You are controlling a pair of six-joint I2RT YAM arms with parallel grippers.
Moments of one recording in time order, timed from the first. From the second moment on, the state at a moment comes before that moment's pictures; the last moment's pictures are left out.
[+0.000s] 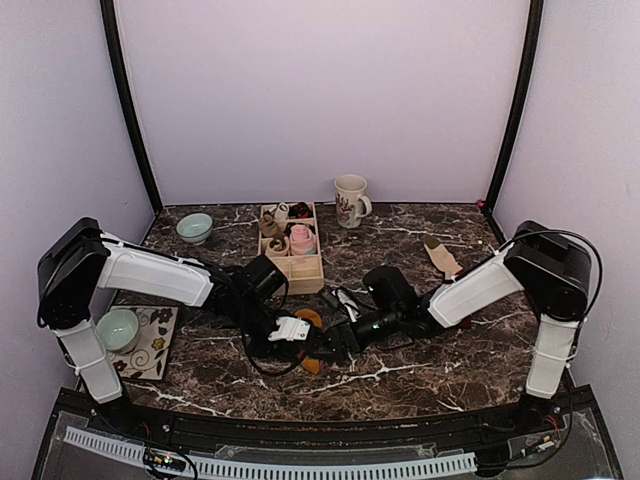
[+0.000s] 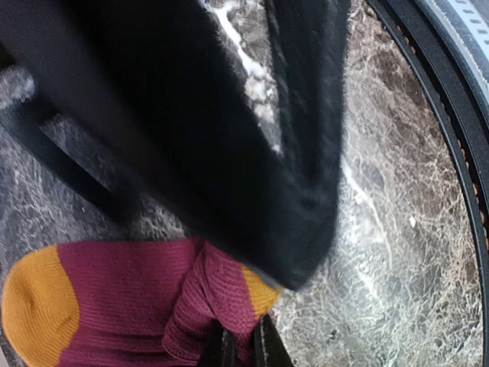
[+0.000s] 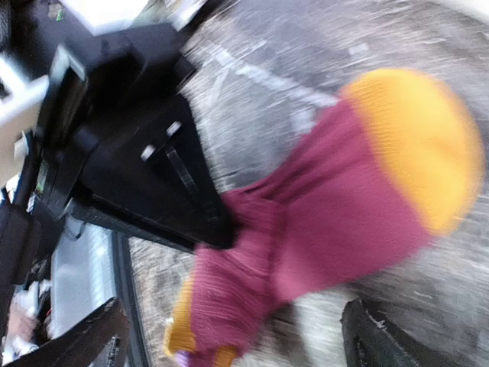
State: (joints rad) left arm -0.87 1.76 0.97 -0.37 0.44 0.88; right arm 0.92 1.91 0.84 0.36 -0.68 0.44
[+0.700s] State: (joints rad) left arm -0.78 1.93 1.16 -0.61 0.66 0.83; right arm 0.90 1.22 0.41 0.36 0.23 0.45
